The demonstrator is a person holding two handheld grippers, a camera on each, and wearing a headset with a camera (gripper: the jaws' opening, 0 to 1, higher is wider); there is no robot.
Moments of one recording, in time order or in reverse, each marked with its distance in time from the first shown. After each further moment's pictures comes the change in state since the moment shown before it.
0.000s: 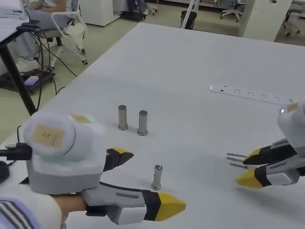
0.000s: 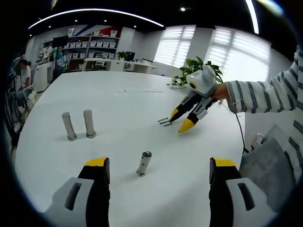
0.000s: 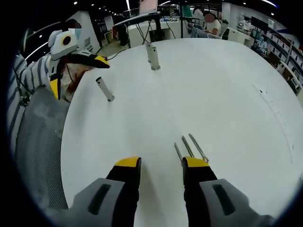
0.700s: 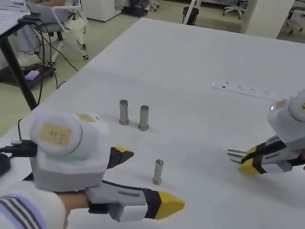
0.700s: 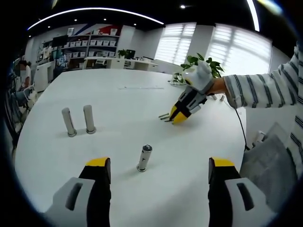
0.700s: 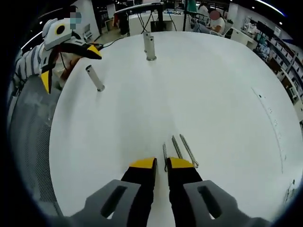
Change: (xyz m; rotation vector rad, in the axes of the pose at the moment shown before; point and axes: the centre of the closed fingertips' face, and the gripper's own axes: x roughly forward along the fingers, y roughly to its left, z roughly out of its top) left arm 0.002 0.000 -0.010 0.005 0.020 0.012; right arm 0.009 -0.012 0.002 -0.096 0.082 -0.077
